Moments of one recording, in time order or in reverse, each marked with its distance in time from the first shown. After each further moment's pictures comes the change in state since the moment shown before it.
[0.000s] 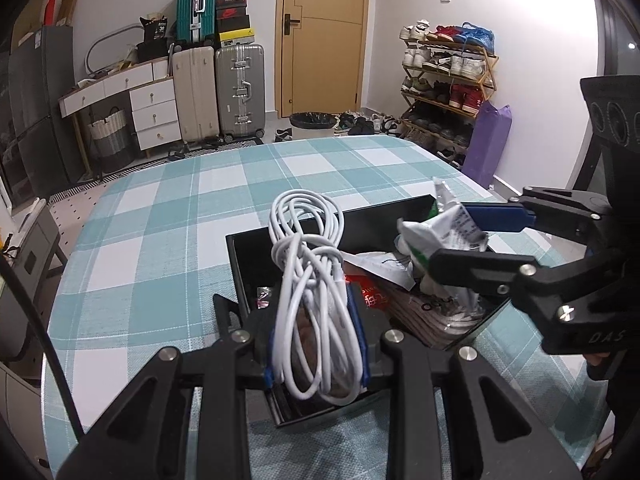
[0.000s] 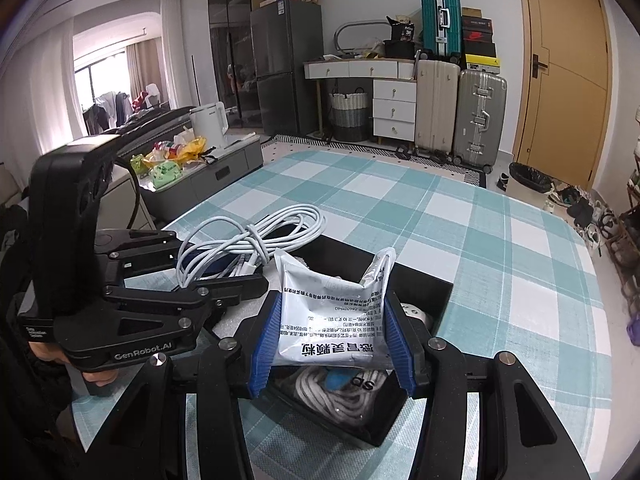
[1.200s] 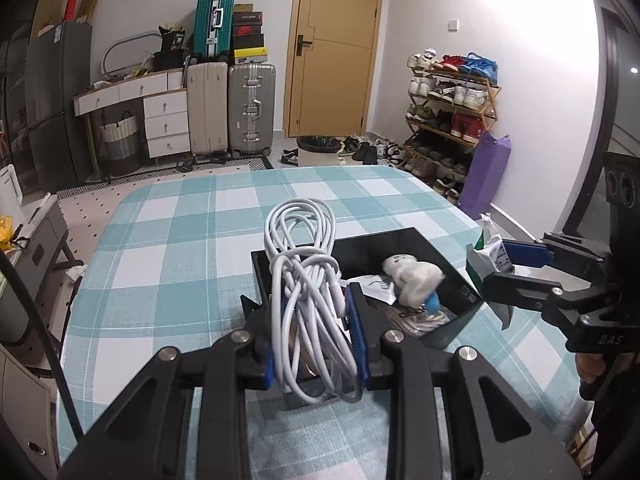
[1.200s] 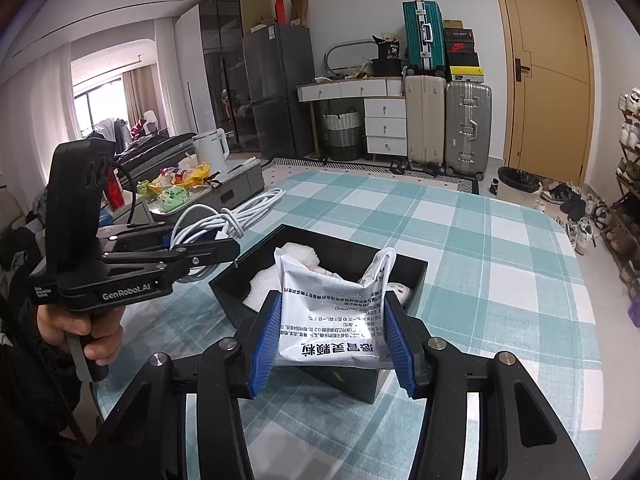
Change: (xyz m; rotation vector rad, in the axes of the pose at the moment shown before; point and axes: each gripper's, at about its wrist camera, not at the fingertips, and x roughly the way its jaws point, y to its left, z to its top) left arm -0.050 0.004 0.000 -0.061 -0.079 0.004; right arm -0.064 0.001 -0.024 0.064 -0.086 0.010
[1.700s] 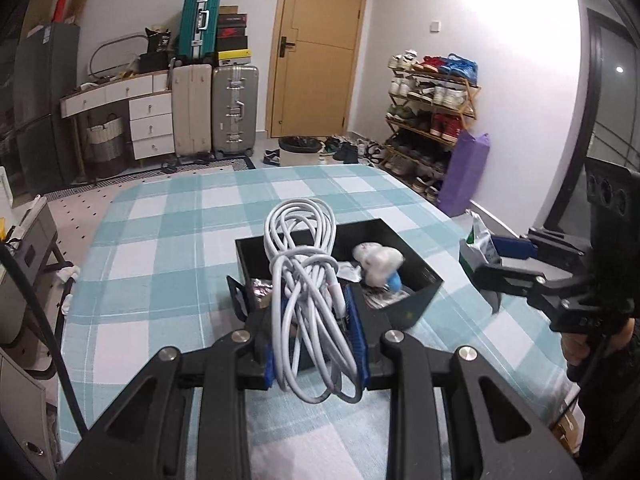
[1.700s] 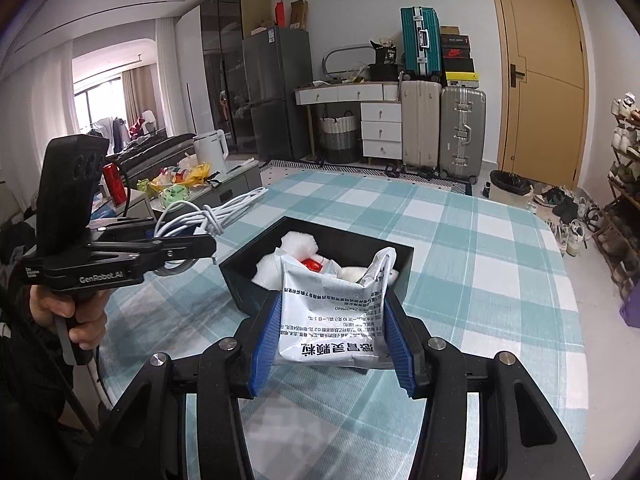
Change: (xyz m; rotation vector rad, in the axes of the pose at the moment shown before) left arm -0.034 -0.007 -0.009 0.012 -0.006 -0.068; right arm -0.030 0.002 -0.018 -0.010 -0.017 -0.014
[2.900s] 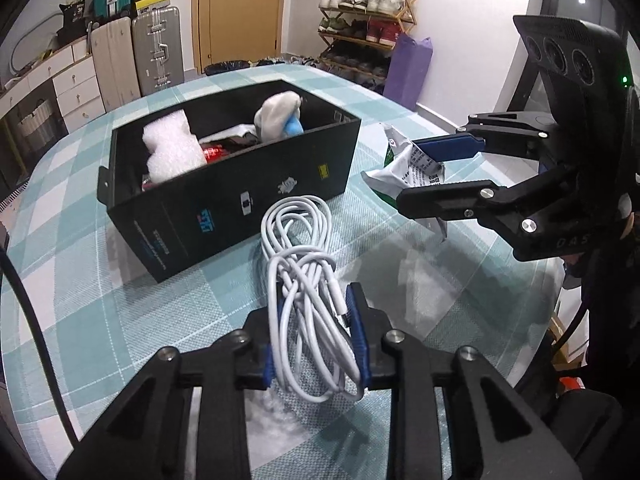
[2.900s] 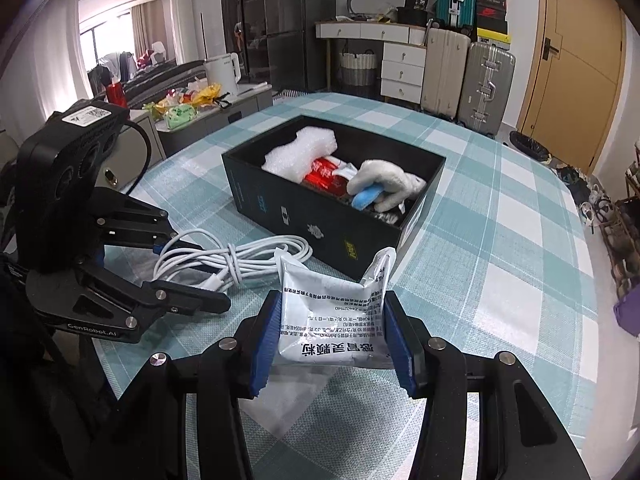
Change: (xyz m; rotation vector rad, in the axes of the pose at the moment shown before) left arm 0.029 -0.058 -0.069 0.172 0.299 -0.174; right arm 0.027 0.012 -0.044 -0.103 0.238 0.000
